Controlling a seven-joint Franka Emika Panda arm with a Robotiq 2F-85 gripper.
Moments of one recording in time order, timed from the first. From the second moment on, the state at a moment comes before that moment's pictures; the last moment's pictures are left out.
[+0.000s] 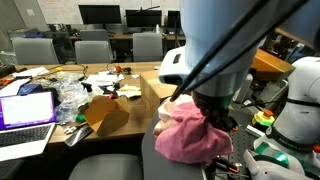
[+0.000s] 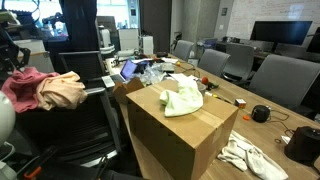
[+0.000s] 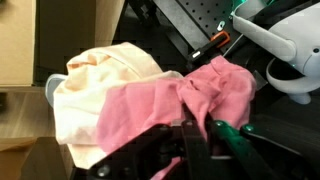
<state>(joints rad) 0.40 -0.30 0.41 -2.36 -0.15 1.76 -0.10</state>
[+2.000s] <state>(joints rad) 0.42 -0.27 0.40 -2.33 -0.09 1.85 0.02</state>
